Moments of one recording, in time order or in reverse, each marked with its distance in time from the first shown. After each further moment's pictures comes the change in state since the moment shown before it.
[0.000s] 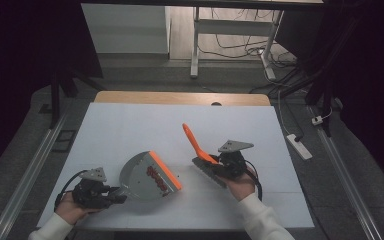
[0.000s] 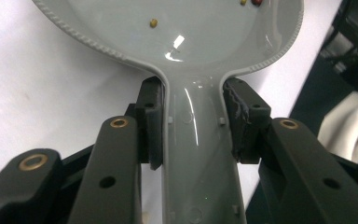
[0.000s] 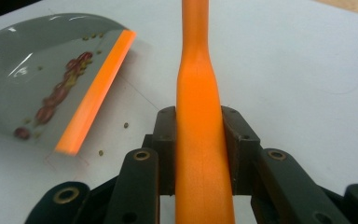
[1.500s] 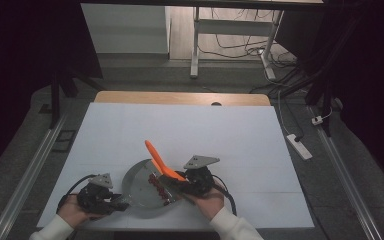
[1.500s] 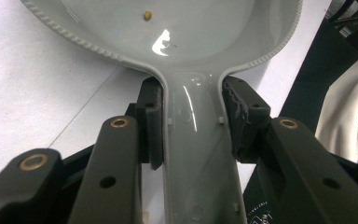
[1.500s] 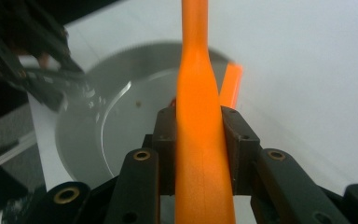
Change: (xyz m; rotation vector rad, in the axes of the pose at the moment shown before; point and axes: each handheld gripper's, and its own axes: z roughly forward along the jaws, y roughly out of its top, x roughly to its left) left arm -0.005 0.001 0.013 0.098 -0.011 0.048; right arm 0.085 0.007 0.033 -0.033 0.145 0.001
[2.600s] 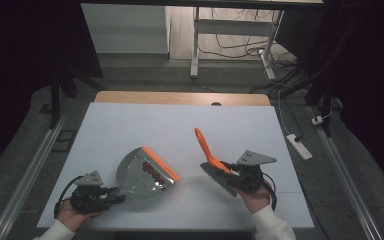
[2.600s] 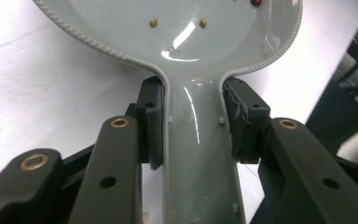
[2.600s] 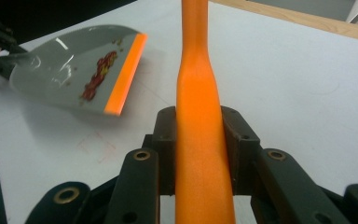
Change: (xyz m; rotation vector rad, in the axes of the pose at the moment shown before) left arm -0.006 -0.013 -0.012 -0.234 0.115 -0.133; right arm -0.068 -0.032 -0.100 -0.103 -0.122 -0.011
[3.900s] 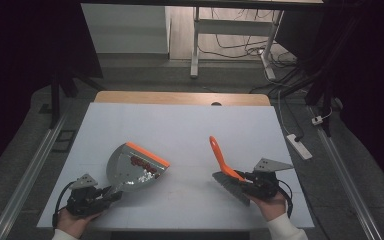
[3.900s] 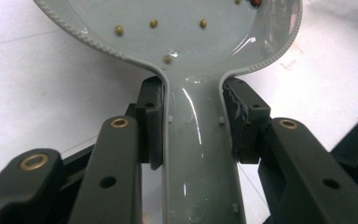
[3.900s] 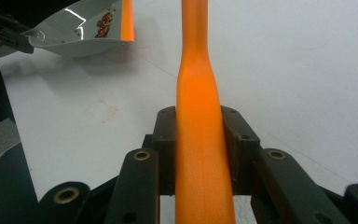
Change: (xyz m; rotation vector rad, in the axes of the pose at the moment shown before) left arm -0.013 -0.012 -0.005 -0.089 0.159 -0.173; right arm -0.020 -0.029 -0.029 0.036 0.042 0.088
